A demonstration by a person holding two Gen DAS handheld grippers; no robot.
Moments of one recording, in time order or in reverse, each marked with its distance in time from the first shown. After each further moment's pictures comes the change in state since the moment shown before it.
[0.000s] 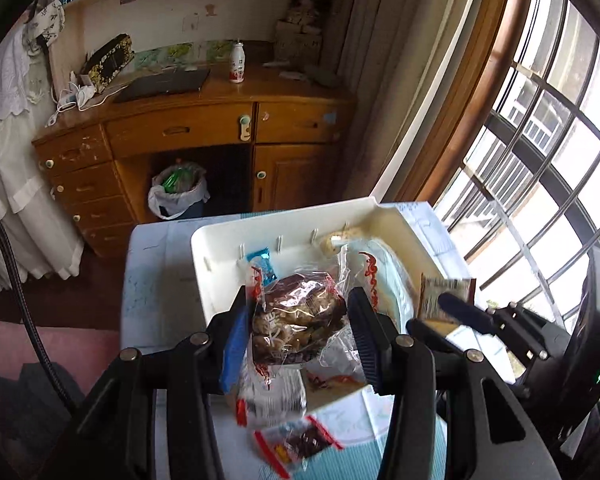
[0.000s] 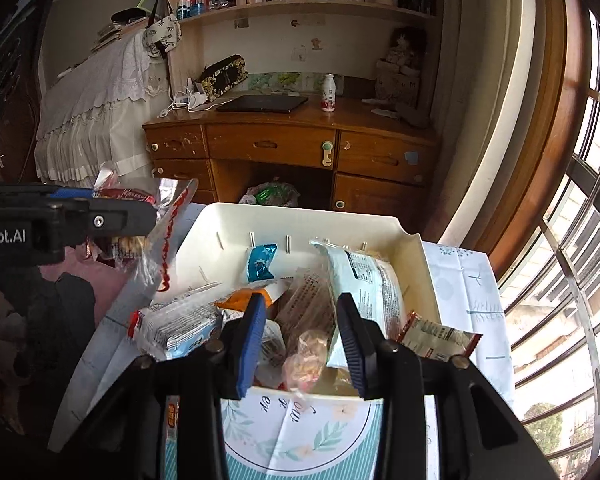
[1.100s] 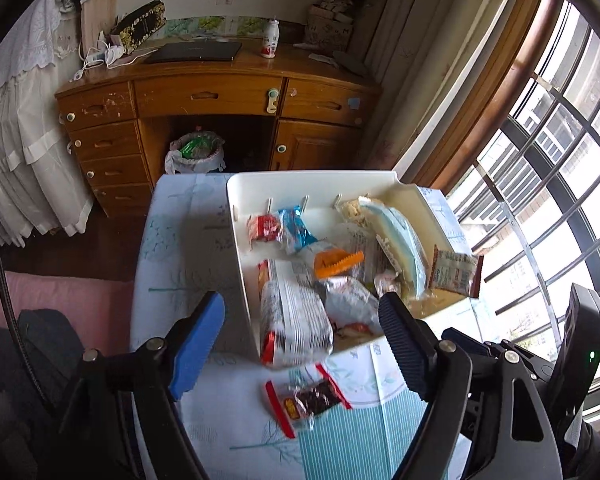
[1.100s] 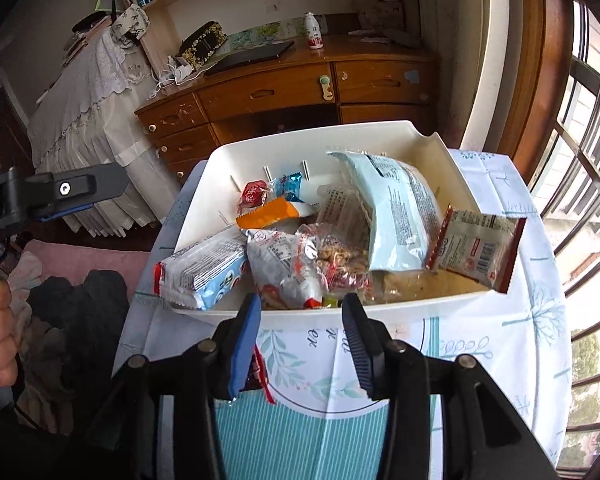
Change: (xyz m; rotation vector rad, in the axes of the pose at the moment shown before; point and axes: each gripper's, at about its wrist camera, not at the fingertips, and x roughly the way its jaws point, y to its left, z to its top) left arm -0.027 0.038 -0.051 -0.109 0.065 0.016; right arm 0.002 0.008 -0.044 0.214 0.203 0.092
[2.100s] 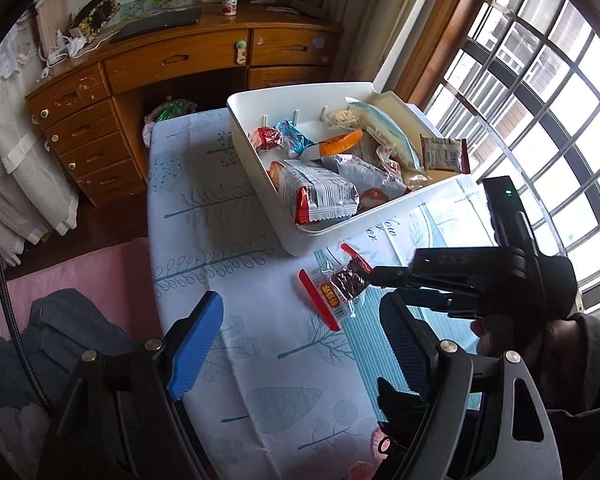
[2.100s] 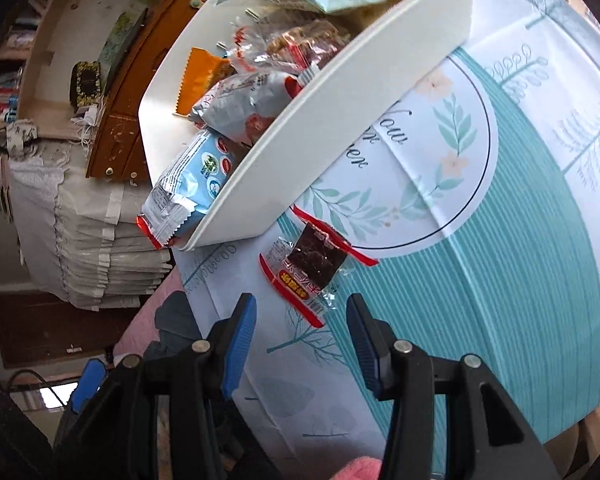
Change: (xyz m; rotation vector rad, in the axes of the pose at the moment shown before) left arm -0.026 0.043 -0.077 0.198 0.171 -0.060; right arm 0.062 0.002 -0.081 0.744 0.343 0.181
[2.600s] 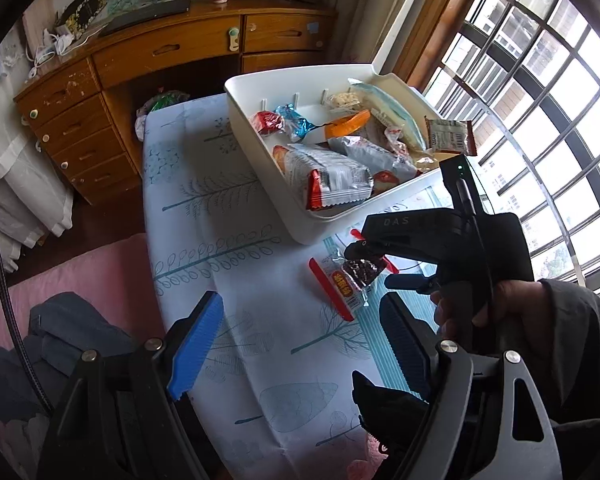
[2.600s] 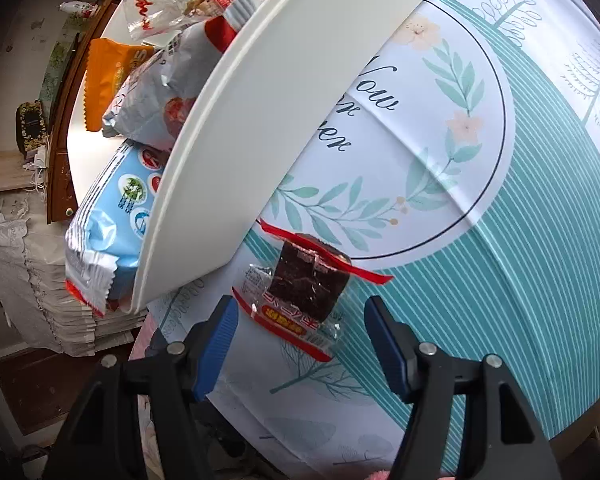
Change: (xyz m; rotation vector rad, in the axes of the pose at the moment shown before) left arm 0.016 0.014 -0.001 0.023 0.050 -0.008; right arm 0.053 0.010 0.019 0.181 0.011 -0.125
